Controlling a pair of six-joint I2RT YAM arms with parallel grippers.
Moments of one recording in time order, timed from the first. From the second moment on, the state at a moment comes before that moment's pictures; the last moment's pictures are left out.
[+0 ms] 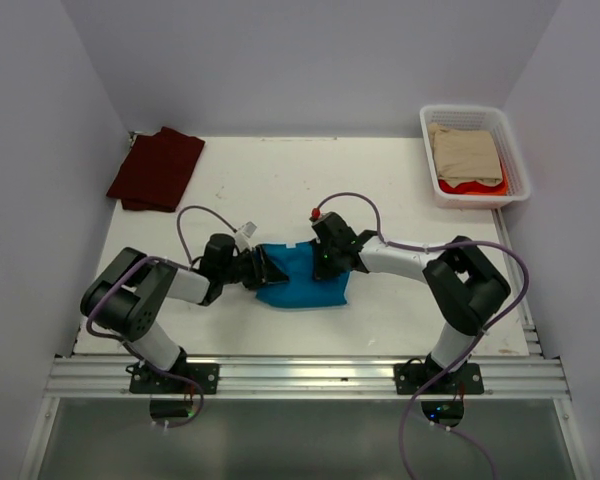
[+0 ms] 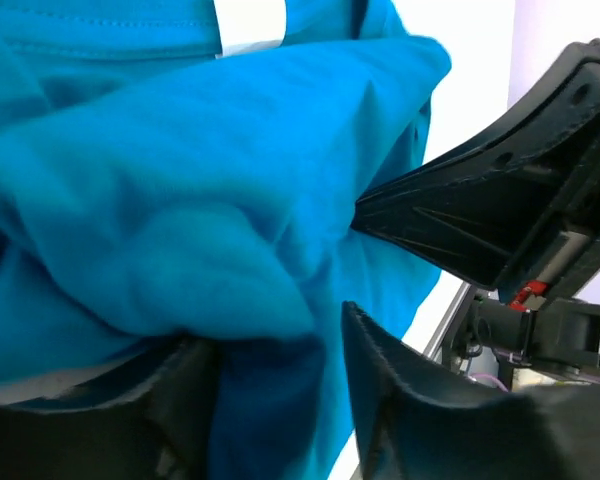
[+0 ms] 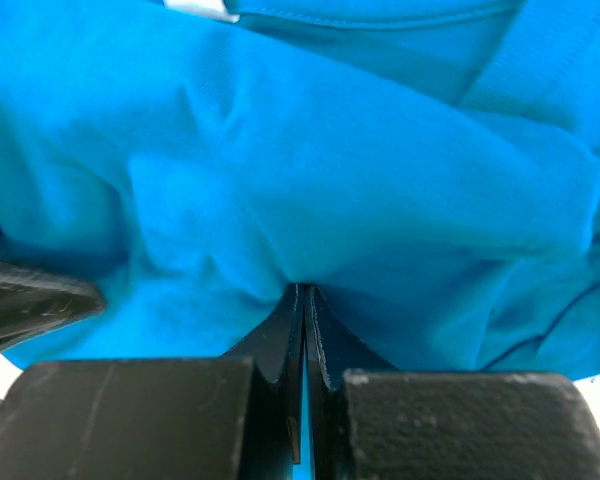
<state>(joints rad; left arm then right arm) -0.41 1.62 0.40 0.59 0.57 -0.81 0.75 1.74 0.99 -0.27 -0.04 0.54</state>
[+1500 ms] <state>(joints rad) -0.17 1.09 0.86 -0.08 0.19 -0.61 0.75 1.11 0.87 -0.53 0.11 0.47</state>
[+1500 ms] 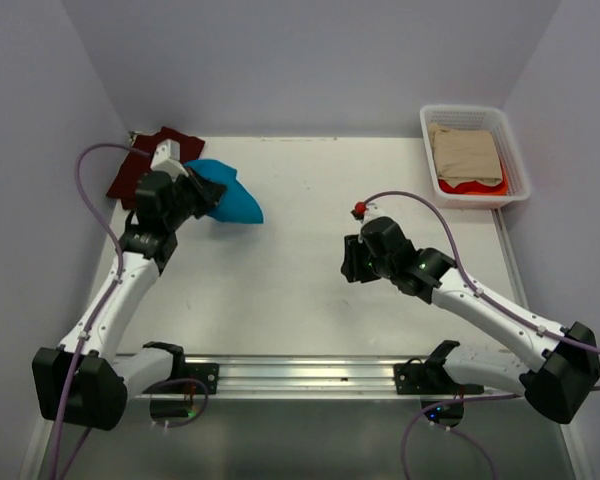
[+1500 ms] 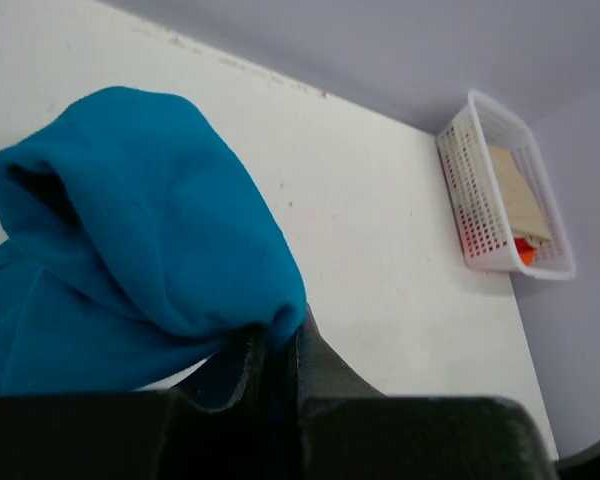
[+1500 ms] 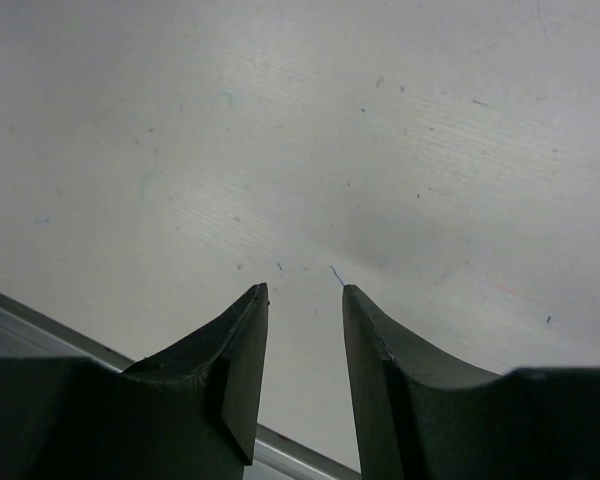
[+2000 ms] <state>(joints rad) 0.17 1.65 1.40 0.06 0.35 -0.59 0.75 0.99 0.81 -0.68 0.14 0.50</state>
